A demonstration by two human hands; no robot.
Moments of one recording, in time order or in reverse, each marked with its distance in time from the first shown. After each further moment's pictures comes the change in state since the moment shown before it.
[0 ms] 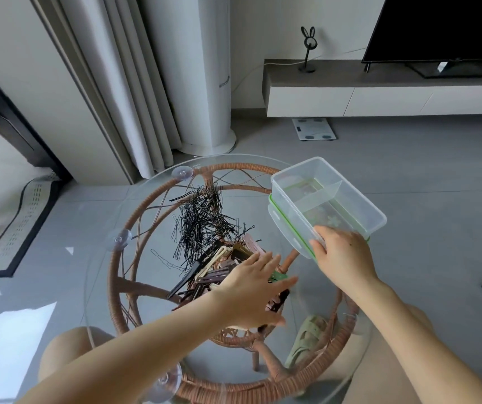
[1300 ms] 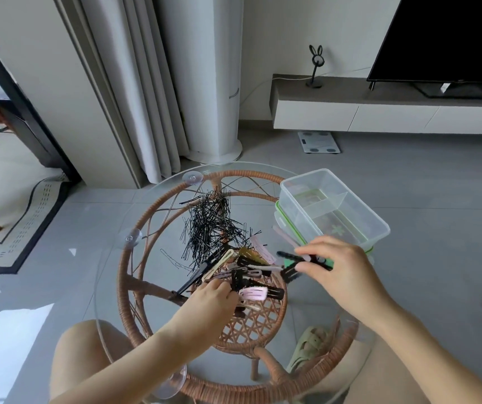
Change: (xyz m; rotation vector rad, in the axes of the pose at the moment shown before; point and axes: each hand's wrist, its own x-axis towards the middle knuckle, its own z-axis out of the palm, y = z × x) left_hand -0.084 -0.010 0.025 -0.050 0.185 -0.231; right_hand -0.027 -0.036 -0.043 0.573 -0.066 -0.114
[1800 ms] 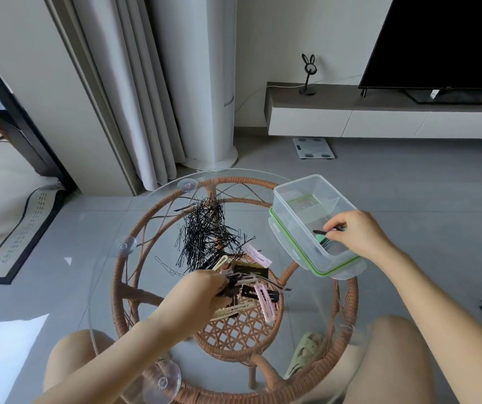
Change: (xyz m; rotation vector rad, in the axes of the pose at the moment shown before) left_hand 0.016 -0.010 -0.039 -0.358 0.053 -0.198; right_hand 0.069 0.083 -0.035 -0.259 -0.105 0.334
